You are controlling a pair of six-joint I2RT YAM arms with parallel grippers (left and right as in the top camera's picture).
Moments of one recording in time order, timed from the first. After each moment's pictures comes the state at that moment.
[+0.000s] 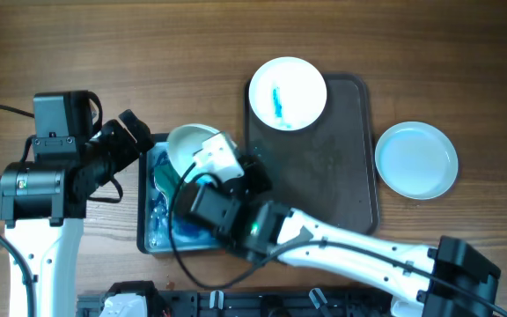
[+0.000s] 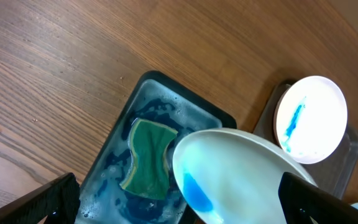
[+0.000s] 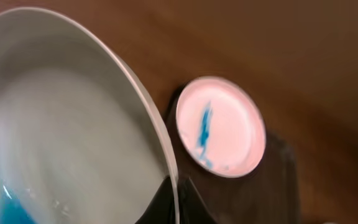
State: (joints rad) left arm 0.02 1.13 1.30 -1.18 0.02 -0.60; right arm 1.20 1.65 1.20 -0.48 0.95 0.30
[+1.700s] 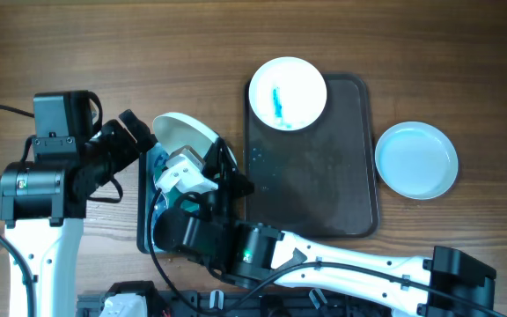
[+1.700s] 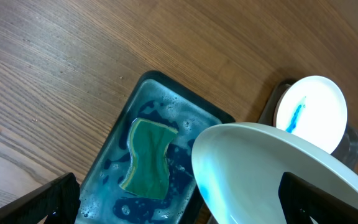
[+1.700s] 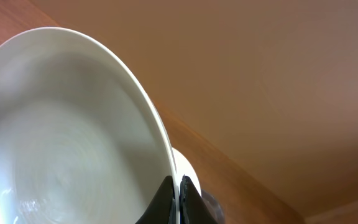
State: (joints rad) left arm 0.02 1.13 1.30 -1.18 0.02 -0.60; right arm 1.31 1.65 1.21 -0.13 1.25 -0.16
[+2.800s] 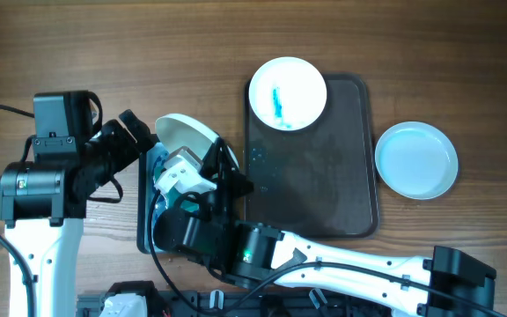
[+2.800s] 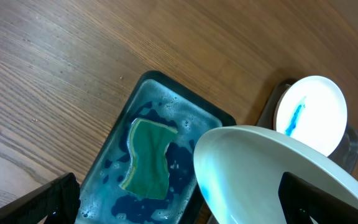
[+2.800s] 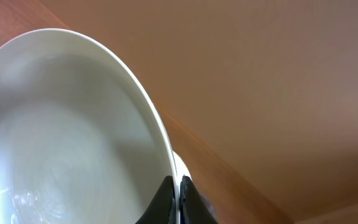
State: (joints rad) left arm 0.02 1.13 1.30 -1.18 0.02 -0.60; right arm 1.31 1.65 1.21 -0.13 1.25 -0.22
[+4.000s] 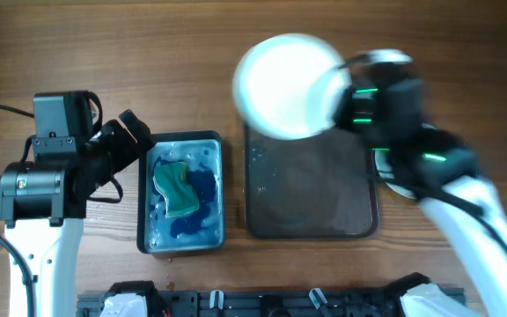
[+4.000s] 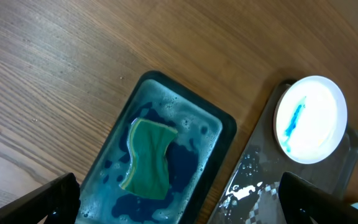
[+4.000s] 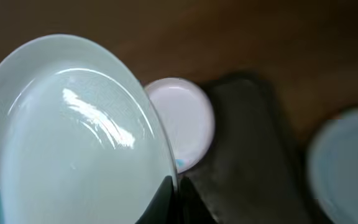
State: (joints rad) left arm 0.02 1.13 1.30 -1.18 0.02 -0.60; right arm 0.28 1.19 1.22 -0.75 0.06 0.65
